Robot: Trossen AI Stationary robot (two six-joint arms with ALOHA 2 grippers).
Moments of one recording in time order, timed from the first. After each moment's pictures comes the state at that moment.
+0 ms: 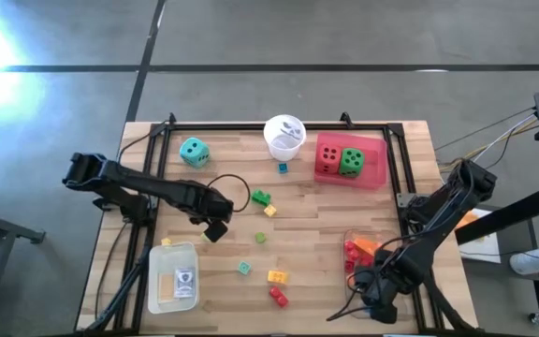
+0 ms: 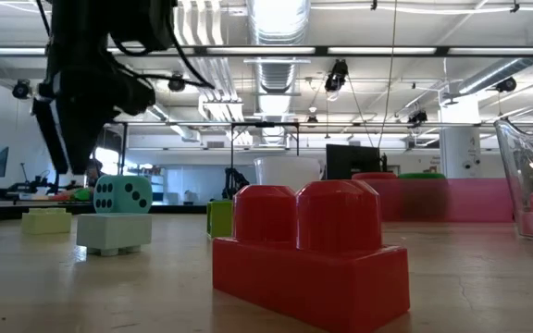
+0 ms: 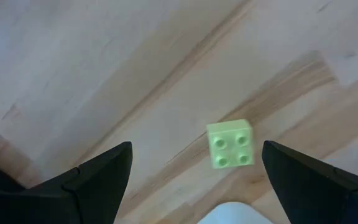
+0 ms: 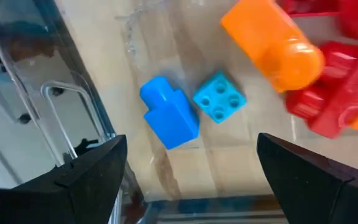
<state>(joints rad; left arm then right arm) -0.13 1.48 0.94 -1.07 -0.03 -0.94 0.85 1.55 1.13 -0.97 -0.19 1.18</state>
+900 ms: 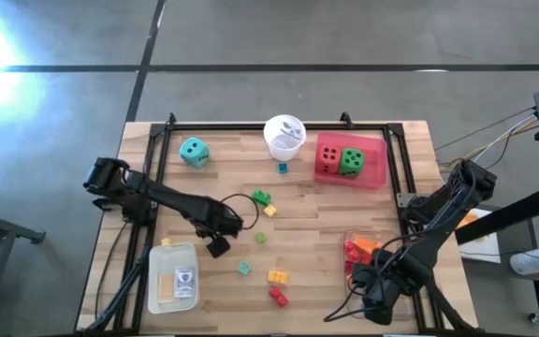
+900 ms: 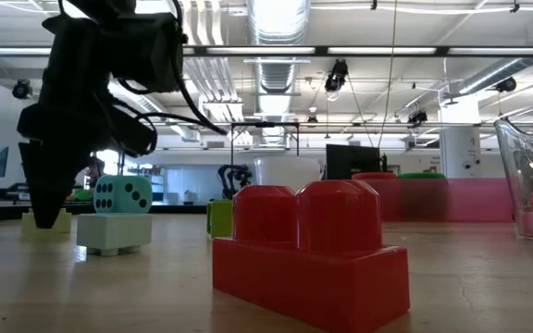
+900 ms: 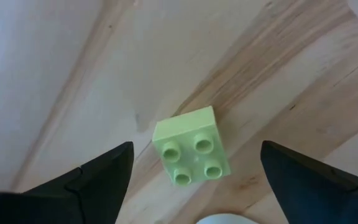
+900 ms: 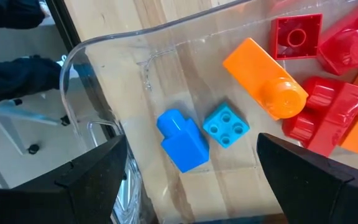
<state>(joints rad) -0.20 1.68 0.91 -0.91 0.08 -0.84 0.85 1.55 1.21 -0.99 -0.08 1.22</state>
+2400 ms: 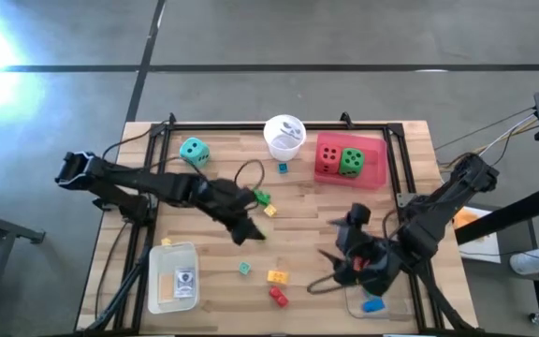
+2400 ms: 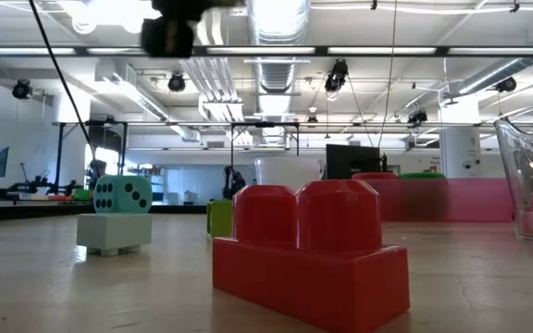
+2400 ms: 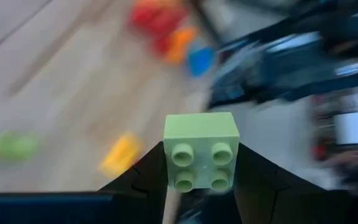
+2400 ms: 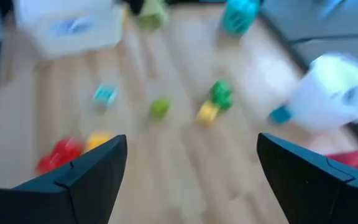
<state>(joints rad) -0.15 1.40 1.08 -0.27 0.25 -0.98 0.71 1.49 1.43 -0.99 0.81 0.77</state>
